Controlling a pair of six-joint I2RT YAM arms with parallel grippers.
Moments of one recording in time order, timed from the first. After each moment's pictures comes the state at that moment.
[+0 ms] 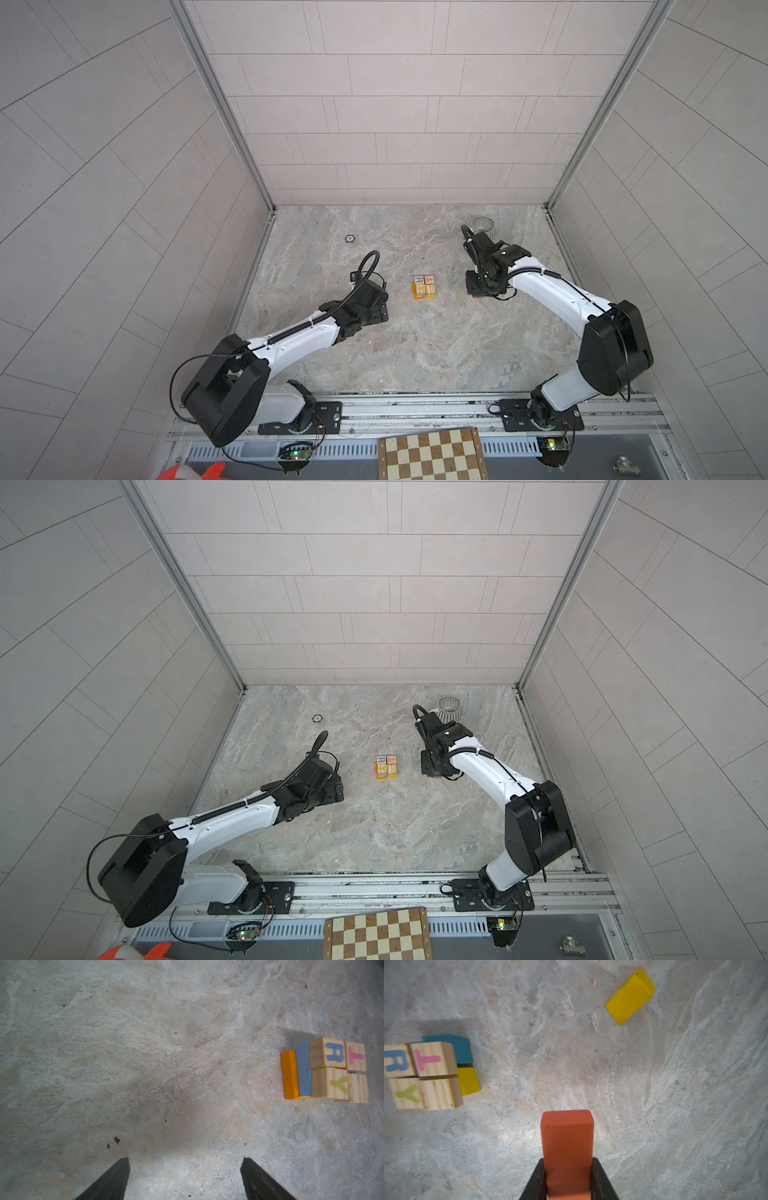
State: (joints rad) left arm -0.63 1.31 0.65 -0.33 -0.21 -0.74; right arm 0.43 1.55 1.23 -0.97 0.15 0.47
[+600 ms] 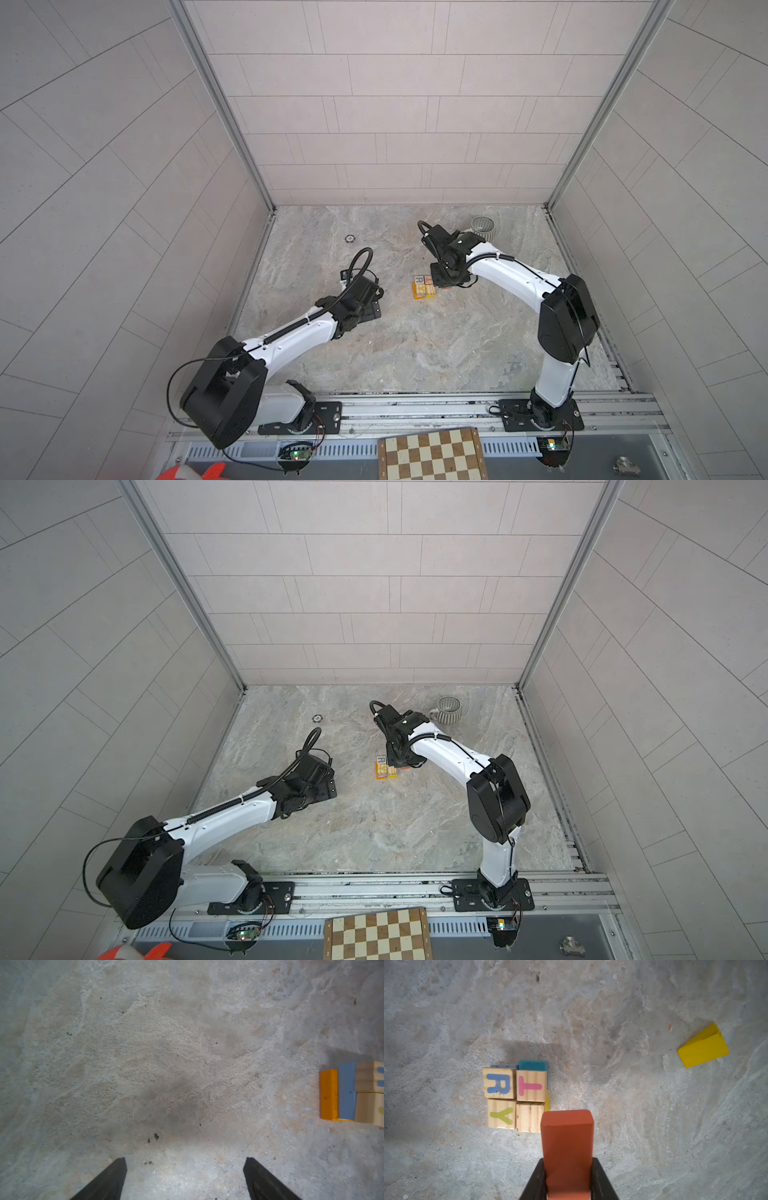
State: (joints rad) left arm -0.60 1.30 0.69 -0.47 -0.31 -0.77; right arm 0.61 1.85 1.56 -1.03 0.19 0.53
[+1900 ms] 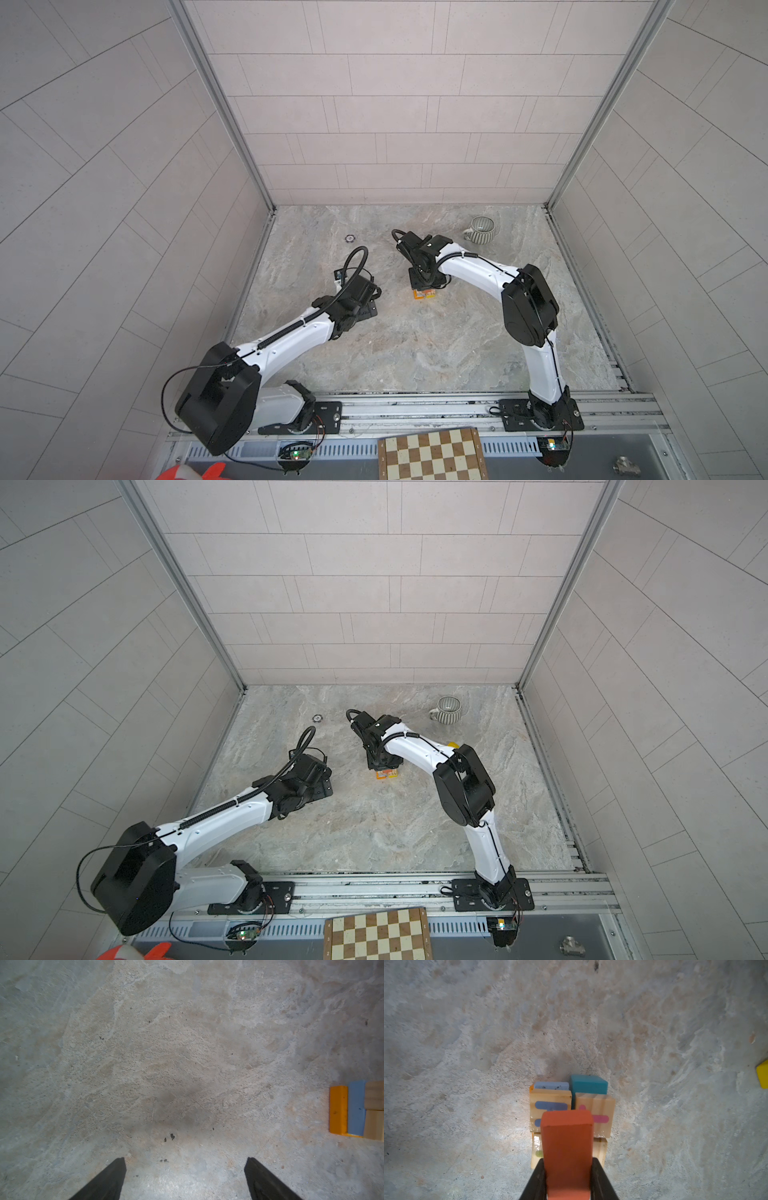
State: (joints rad) left arm -0.60 1.27 0.70 -0.51 -0.35 -0.82; right arm 0.69 2.07 1.73 -1.04 0.19 0.59
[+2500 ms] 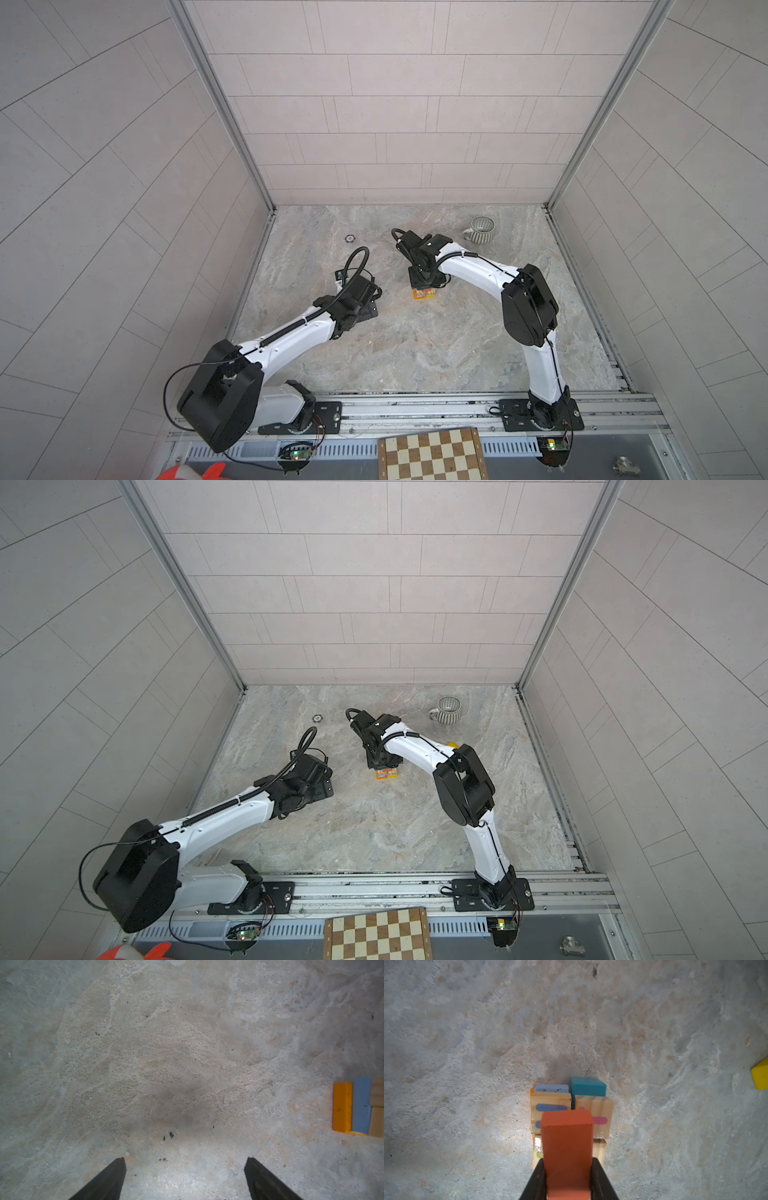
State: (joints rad) left arm -0.60 1.29 0.70 -0.51 -0.34 -0.82; right arm 0.69 2.08 1.74 -1.05 0.19 0.59
